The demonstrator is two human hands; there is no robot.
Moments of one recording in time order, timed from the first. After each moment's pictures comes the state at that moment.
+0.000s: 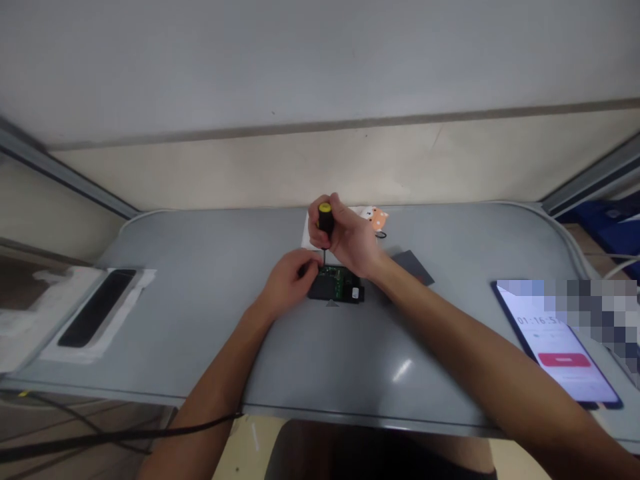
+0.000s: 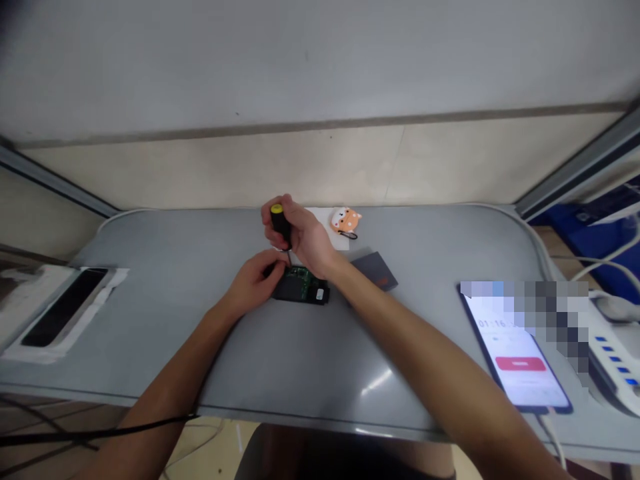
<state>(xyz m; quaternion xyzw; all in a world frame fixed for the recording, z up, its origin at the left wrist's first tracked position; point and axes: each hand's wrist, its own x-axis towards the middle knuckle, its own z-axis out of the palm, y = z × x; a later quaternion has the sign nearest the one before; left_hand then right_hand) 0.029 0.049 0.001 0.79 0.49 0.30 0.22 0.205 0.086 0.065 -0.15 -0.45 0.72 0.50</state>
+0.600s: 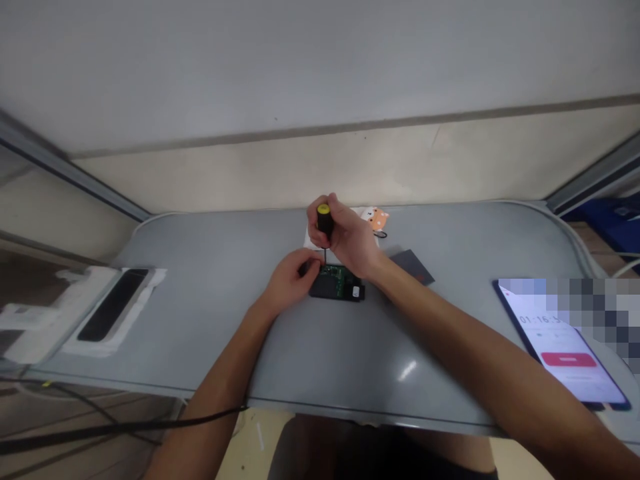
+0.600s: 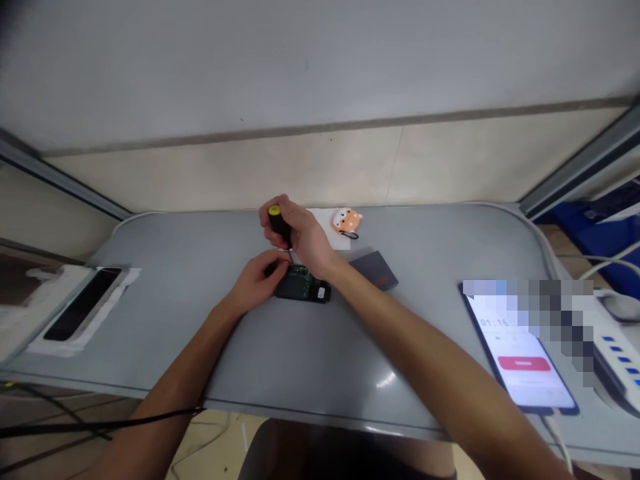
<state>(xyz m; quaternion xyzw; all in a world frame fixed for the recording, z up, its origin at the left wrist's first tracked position) 0.029 0.047 0.002 0.77 0.50 0.30 0.26 0.205 0.080 0.074 -0.16 -0.46 0.71 0.51</state>
